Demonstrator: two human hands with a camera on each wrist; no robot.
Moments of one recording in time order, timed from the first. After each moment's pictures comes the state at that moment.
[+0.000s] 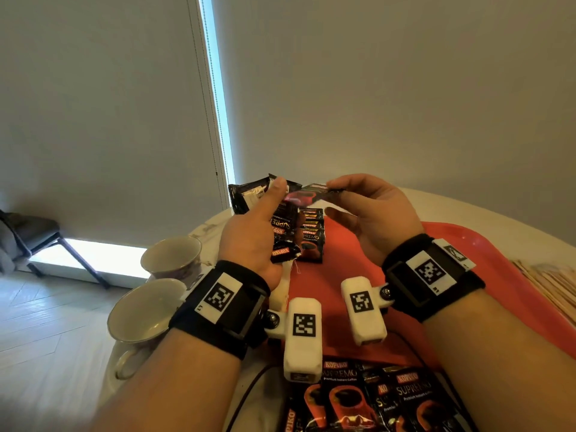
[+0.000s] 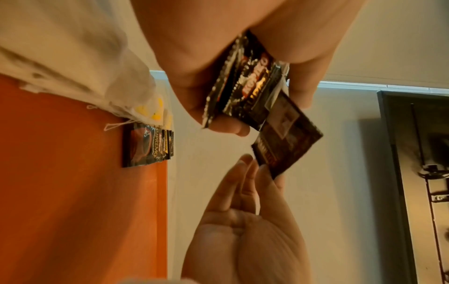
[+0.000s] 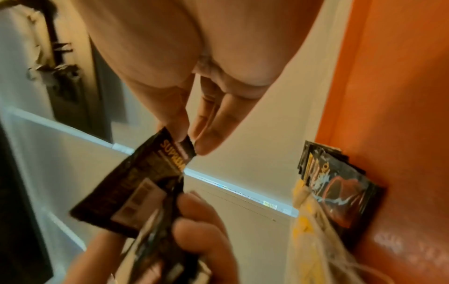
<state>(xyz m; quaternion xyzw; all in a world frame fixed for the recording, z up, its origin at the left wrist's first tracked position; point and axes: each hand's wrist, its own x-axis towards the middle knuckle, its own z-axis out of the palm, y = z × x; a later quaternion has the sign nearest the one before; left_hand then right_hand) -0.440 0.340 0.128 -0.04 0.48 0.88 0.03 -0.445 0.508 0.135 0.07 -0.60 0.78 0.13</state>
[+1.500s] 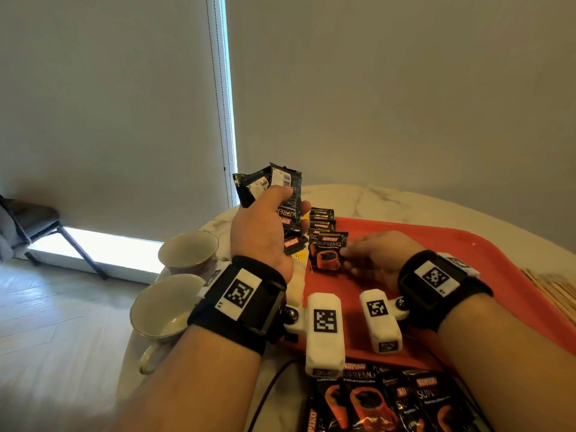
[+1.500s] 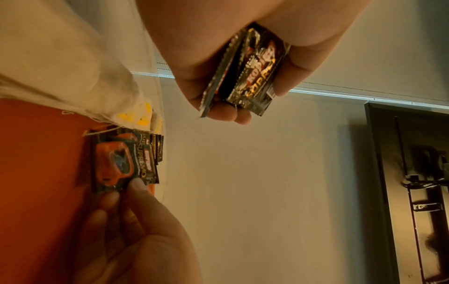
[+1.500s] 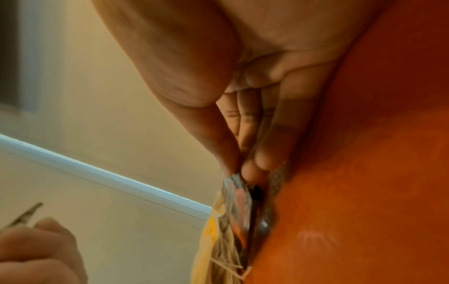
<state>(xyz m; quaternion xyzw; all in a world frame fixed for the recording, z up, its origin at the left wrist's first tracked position) -0.445 0.329 0.132 -0.07 0.45 0.89 0.00 -0.459 0.519 0.095 -0.18 -0.73 0.65 -0.06</state>
